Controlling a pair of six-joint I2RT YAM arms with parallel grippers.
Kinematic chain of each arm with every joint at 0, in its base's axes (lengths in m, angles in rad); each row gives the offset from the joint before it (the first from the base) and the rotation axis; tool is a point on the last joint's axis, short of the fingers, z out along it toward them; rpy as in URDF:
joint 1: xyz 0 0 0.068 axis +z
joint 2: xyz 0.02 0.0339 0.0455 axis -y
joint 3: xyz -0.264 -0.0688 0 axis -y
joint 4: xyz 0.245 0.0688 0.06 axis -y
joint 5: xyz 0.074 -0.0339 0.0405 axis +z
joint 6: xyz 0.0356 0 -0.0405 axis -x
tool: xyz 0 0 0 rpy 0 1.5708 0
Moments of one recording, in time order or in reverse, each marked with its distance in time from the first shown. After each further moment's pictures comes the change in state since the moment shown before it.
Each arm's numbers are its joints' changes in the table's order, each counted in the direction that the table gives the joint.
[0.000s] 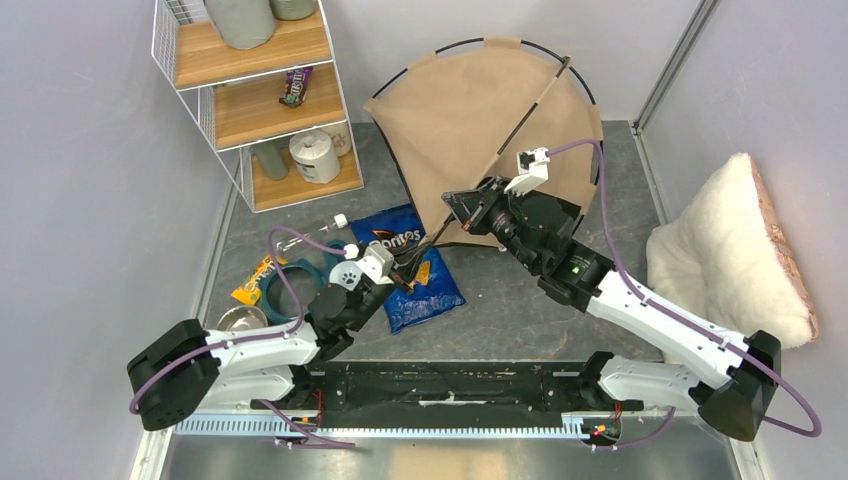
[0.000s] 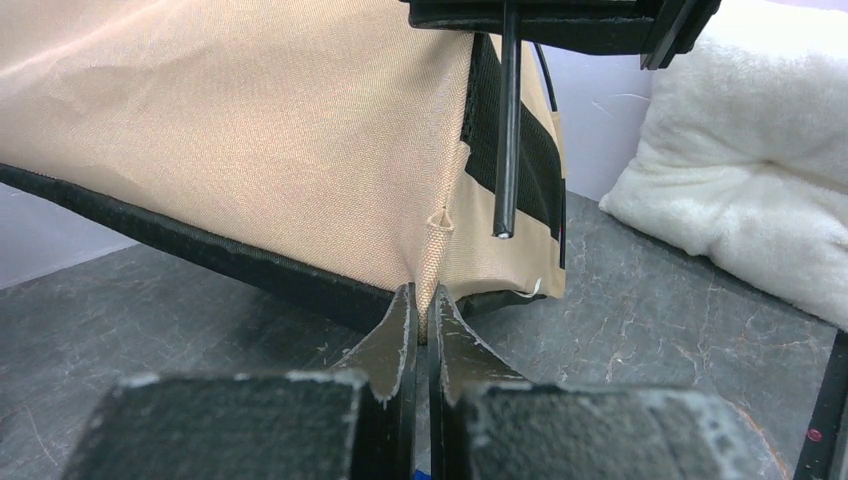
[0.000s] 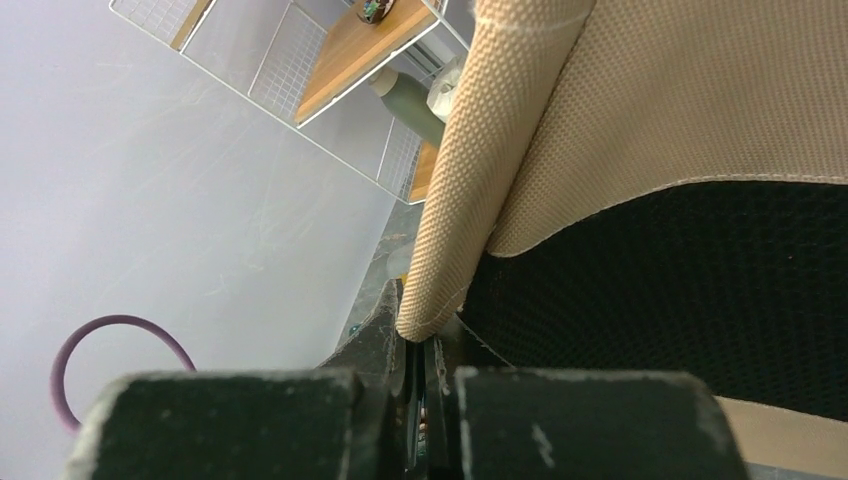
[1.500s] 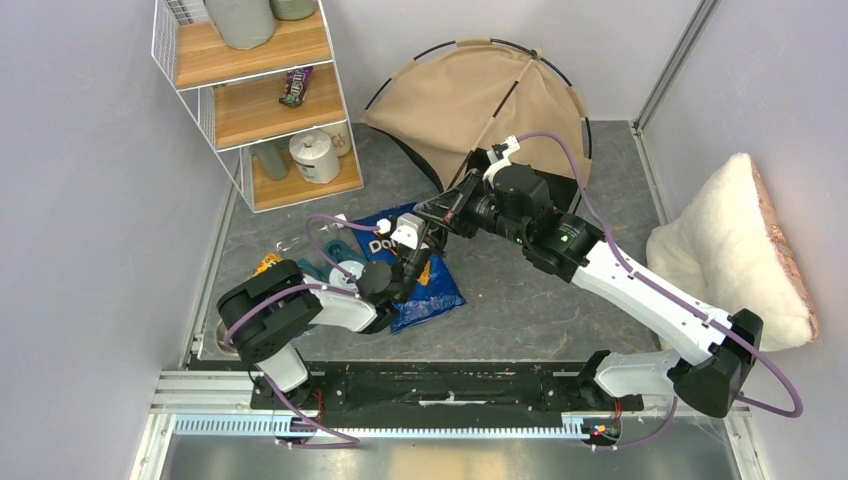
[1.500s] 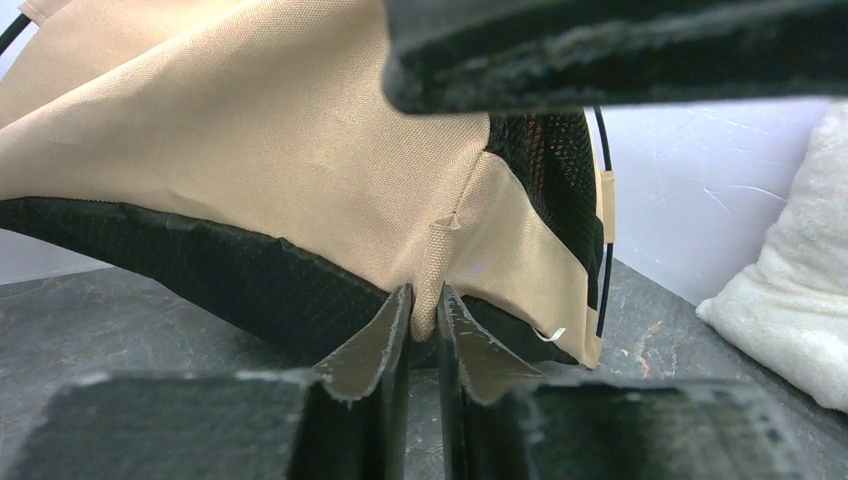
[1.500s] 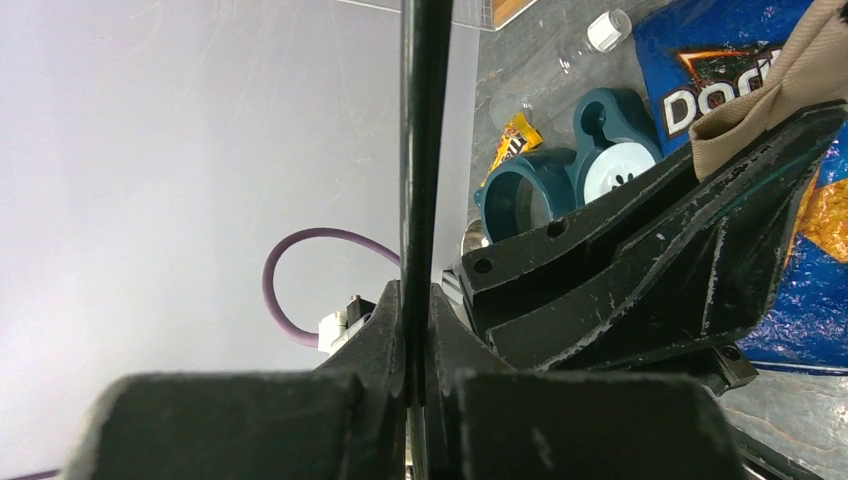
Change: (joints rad) left arm 0.023 -0.561 0.274 0.401 0.201 0.000; right arm -0.022 -0.167 0.261 -0.335 0.317 -0.458
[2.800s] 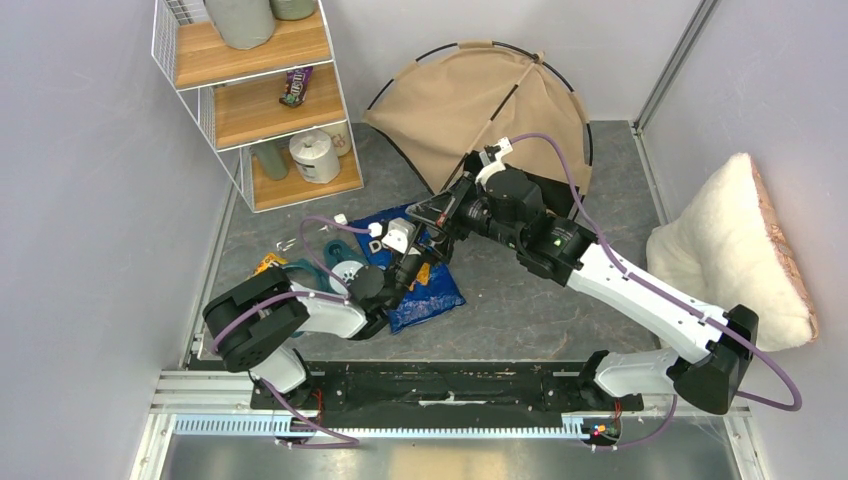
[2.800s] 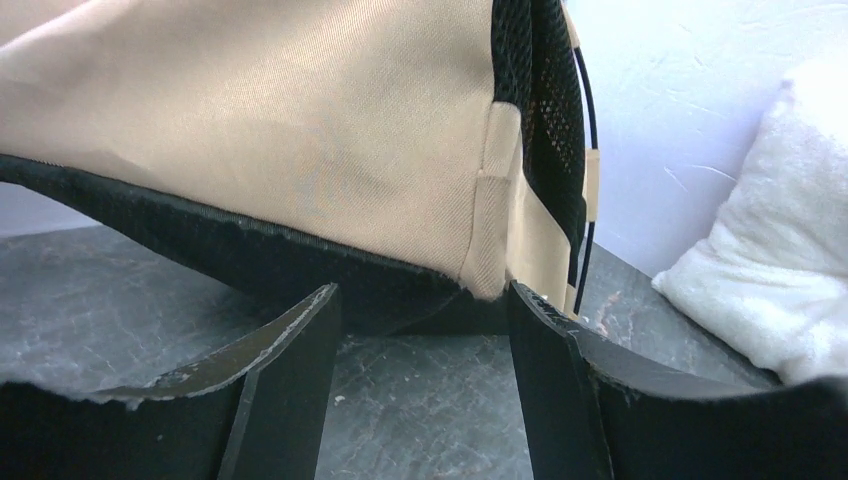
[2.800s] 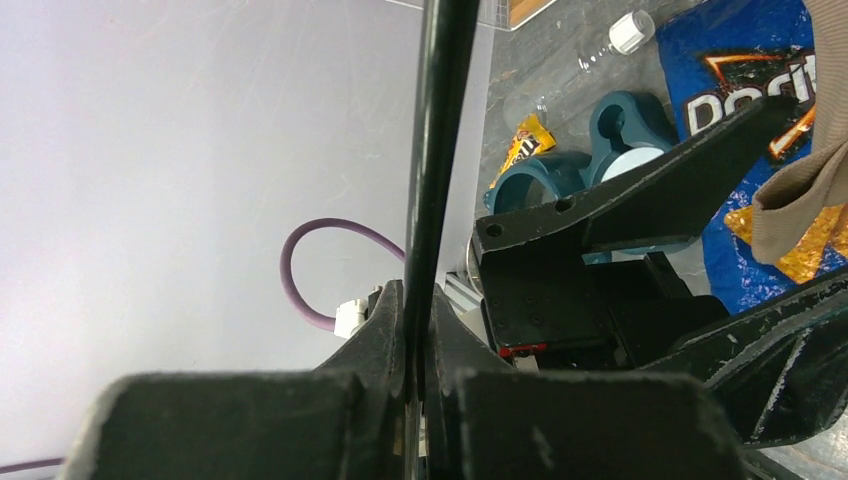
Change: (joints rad) left arm 0.000 0.077 -0.085 -0.053 -0.038 0.106; right arm 0.042 -0.014 -0.006 0.046 -0.045 0.024
